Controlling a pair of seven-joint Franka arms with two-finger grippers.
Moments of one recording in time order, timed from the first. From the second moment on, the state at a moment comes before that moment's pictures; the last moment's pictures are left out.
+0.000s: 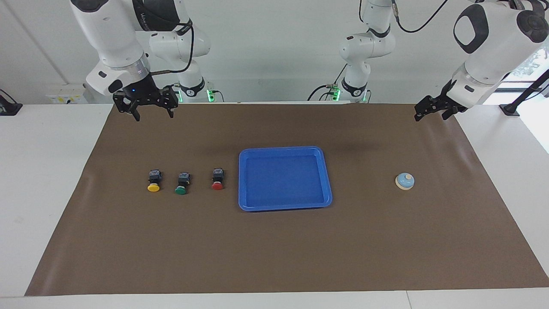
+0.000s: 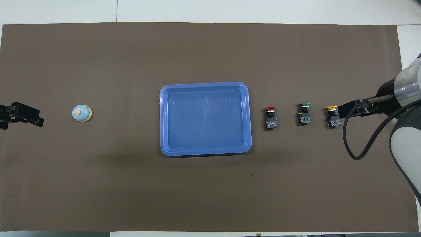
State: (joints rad) left arm 0.12 -0.02 -0.08 -1.69 -0.02 1.48 0.05; right arm 0.07 -0.05 0.02 -1.68 -0.02 1.57 -0.03
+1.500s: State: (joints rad) left arm 0.08 -0.02 -0.08 -1.64 -0.02 1.45 0.05; right arm -0.06 -0.05 0.02 -1.73 -0.02 1.63 -0.03
